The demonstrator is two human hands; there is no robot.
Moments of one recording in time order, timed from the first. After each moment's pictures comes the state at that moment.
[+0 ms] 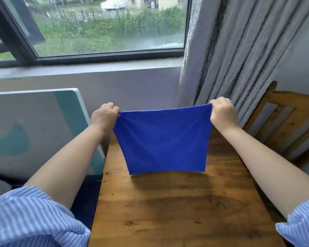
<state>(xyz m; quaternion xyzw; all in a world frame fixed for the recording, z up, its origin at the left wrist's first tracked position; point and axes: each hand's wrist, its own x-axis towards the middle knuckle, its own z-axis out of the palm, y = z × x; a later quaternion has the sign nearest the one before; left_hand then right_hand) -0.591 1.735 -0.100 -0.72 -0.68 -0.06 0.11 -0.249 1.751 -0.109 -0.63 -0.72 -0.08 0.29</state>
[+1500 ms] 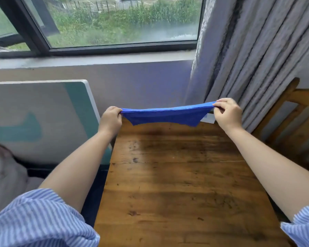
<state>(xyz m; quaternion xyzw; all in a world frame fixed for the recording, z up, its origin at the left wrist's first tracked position) -0.589 1.720 -0.135 -0.61 -0.74 -0.27 -0.05 -0.257 1.760 -0.136 -0.60 -0.67 0.07 0.42</state>
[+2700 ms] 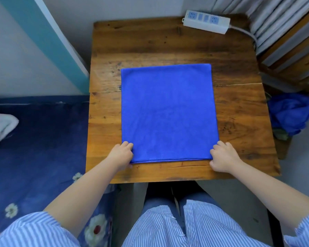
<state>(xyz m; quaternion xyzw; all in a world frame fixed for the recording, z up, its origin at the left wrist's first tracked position) -0.554 1.541 -0.354 -0.77 -0.45 0.39 -0.22 -0.227 1.551 -0.356 -0.50 -0.78 0.12 -0.35</state>
